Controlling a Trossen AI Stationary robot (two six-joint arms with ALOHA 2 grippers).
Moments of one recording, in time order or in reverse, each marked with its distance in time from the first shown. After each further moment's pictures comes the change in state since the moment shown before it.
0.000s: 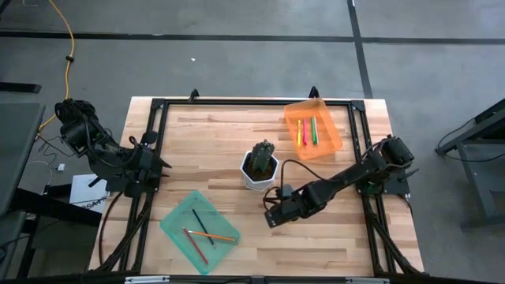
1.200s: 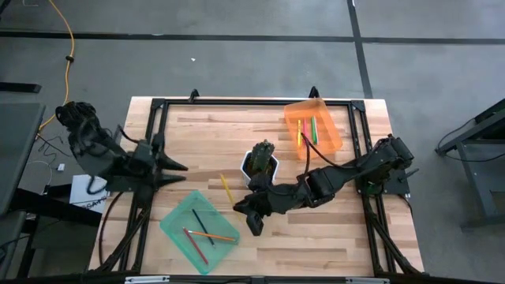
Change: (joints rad) left arm 0.000 0.090 0.000 0.627 -0.181 -0.004; right arm -0.014 -0.002 0.448 0.322 0.243 -0.738
